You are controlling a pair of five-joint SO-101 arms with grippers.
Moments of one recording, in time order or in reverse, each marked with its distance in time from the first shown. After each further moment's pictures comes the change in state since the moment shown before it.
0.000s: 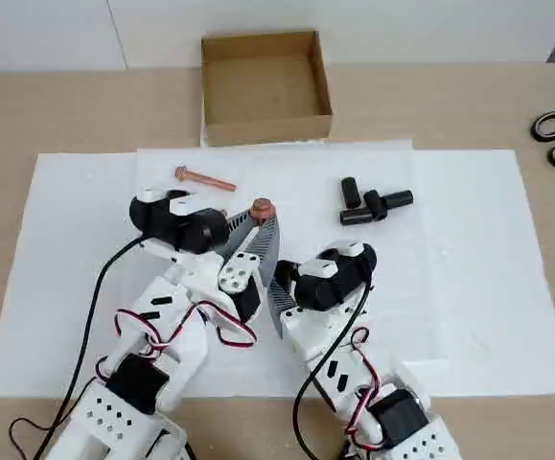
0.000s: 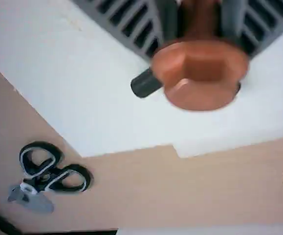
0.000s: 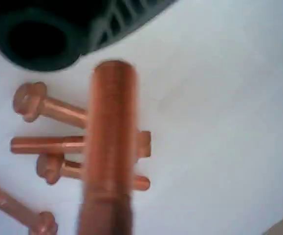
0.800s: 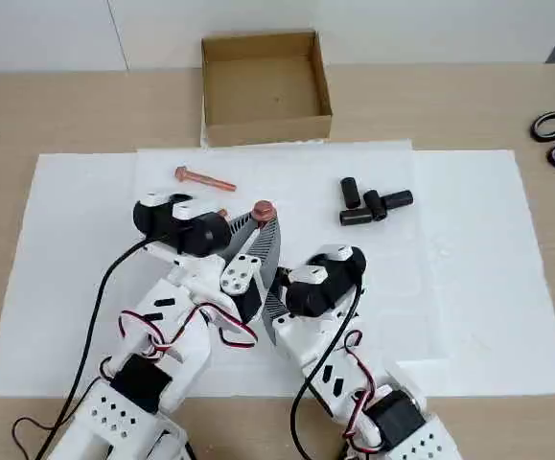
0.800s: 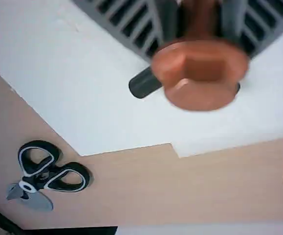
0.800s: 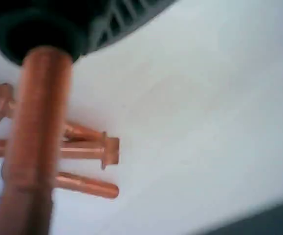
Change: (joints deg) left arm 0.1 0.0 2.5 -3.2 0.0; right arm -3.2 0.0 0.1 0.0 0.0
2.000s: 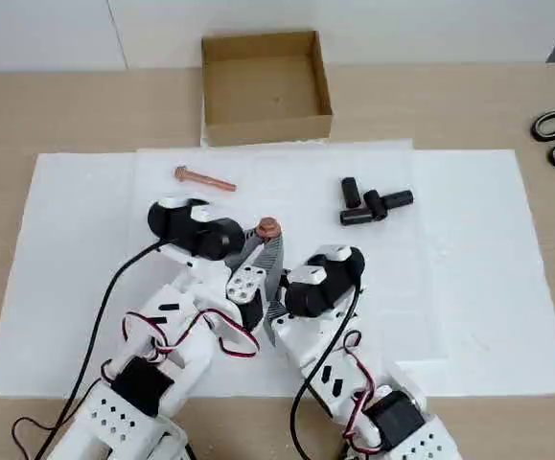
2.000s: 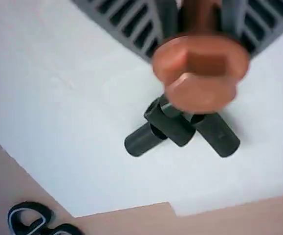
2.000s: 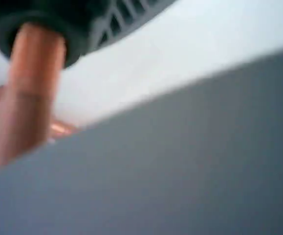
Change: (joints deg) left arm 1.1 -0.6 0.5 7.0 -1.6; right arm -0.1 0.1 0.0 0.0 0.0
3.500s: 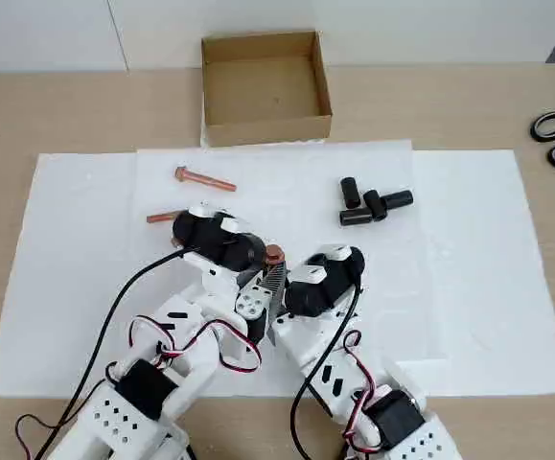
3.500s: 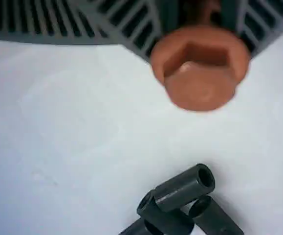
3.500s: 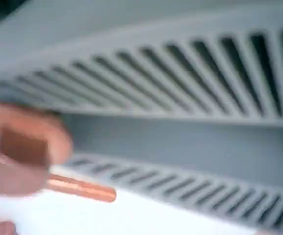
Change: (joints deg) left arm 2.5 -0.3 0.7 9.8 -3.2; right arm 0.0 0.0 0.0 0.0 -0.2
